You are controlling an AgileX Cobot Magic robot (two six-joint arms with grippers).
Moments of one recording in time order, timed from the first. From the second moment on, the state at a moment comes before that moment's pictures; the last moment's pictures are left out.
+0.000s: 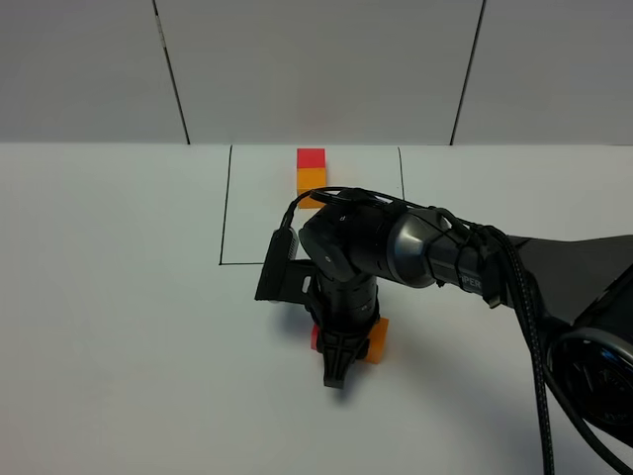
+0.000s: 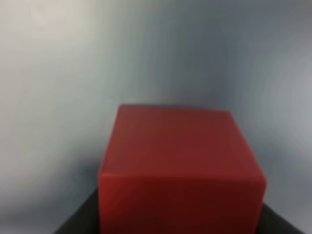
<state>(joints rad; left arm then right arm) -0.03 -0.01 -0.51 -0.02 1.04 -0.01 0.71 2.28 -1.65 -0.19 0.90 -0.57</state>
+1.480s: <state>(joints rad) -0.03 -0.01 -0.51 -0.02 1.04 -0.01 0.71 2.41 -1.96 0.02 1.10 0.54</state>
